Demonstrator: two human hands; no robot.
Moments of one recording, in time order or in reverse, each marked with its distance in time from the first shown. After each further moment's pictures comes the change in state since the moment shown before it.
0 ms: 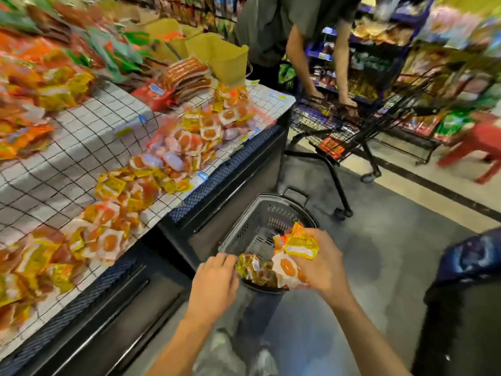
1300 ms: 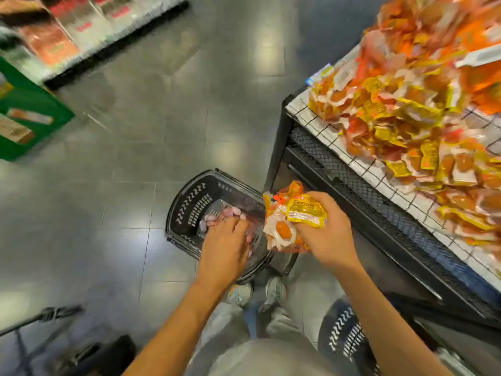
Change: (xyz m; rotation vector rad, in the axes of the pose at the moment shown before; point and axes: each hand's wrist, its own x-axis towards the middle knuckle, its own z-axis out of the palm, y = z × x) left_hand -0.567 -0.194 0.011 -0.199 0.424 -1.527; right_hand -0.426 -0.149 0.477 -0.286 -1.592 -0.629
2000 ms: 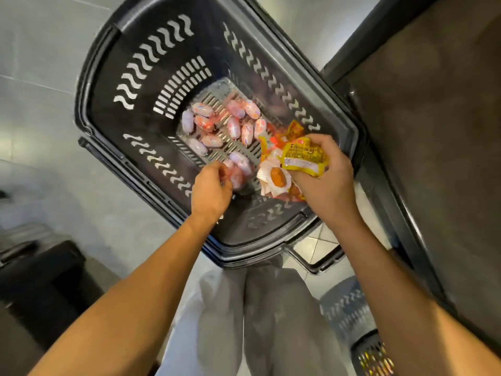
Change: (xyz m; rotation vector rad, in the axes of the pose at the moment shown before) left_hand 0.069 -0.209 0.455 -0.483 -0.112 -0.869; right_hand 0.190 0.376 0.224 -0.104 -0.292 0.088
